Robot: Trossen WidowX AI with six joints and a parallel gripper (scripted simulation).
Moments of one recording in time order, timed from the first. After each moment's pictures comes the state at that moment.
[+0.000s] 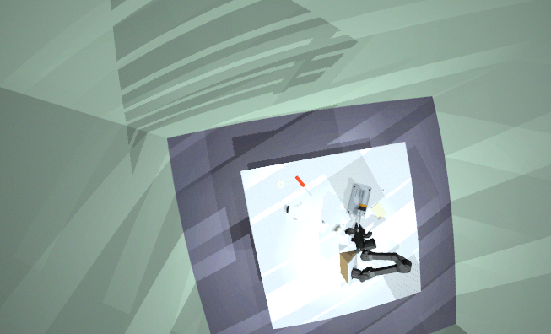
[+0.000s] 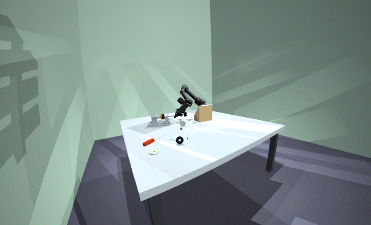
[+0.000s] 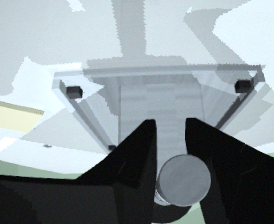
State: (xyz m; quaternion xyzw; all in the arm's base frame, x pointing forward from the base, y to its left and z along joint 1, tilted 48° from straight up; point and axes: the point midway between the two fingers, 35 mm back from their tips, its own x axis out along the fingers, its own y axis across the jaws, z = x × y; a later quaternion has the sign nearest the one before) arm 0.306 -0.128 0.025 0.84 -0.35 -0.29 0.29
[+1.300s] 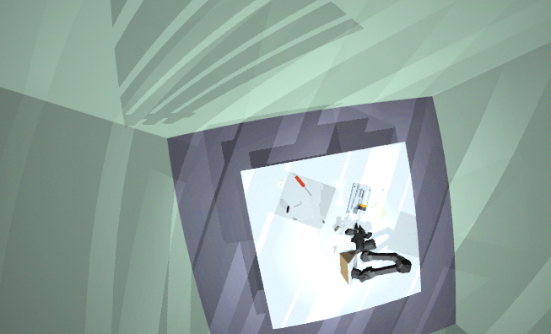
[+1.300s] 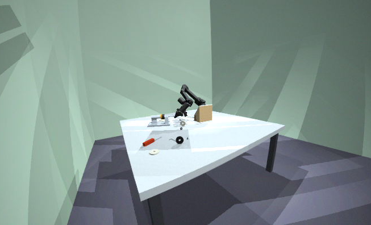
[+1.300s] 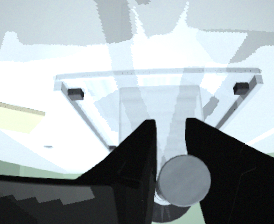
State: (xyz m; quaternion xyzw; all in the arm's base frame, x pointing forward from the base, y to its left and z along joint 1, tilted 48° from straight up) arm 0.302 -0.127 0.024 0.84 -0.35 -0.29 0.29
